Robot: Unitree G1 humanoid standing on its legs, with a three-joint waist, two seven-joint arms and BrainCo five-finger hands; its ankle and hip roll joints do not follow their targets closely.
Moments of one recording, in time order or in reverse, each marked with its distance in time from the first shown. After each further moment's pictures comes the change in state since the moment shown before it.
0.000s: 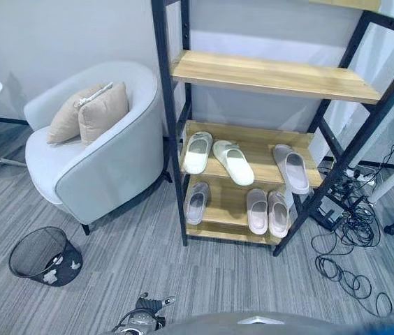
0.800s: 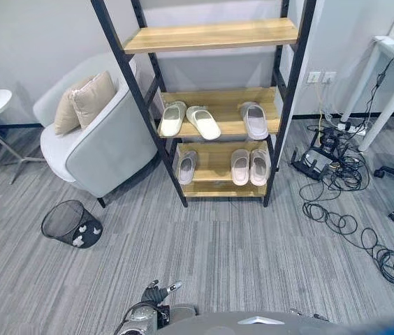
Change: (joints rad) left arm 0.053 -0.016 0.107 -0.172 -0.057 -0.033 -0.175; right arm -0.019 -0.021 -0.136 -0.038 0.097 -0.016 -0.008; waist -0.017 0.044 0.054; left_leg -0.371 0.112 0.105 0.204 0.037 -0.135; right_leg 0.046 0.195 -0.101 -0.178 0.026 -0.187
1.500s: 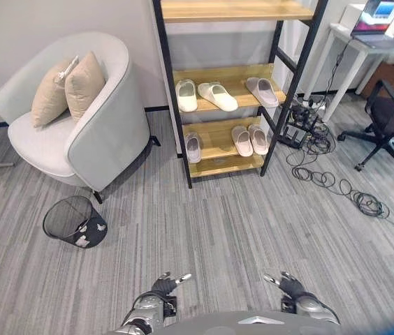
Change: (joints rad) left arm -0.043 -0.051 -0.128 -0.008 -0.018 0.041 -0.071; right arm -0.069 0.092 0.060 -0.177 -0.030 -0.022 0.071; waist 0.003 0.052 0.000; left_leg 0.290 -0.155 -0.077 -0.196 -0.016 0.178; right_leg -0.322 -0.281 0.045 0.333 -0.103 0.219
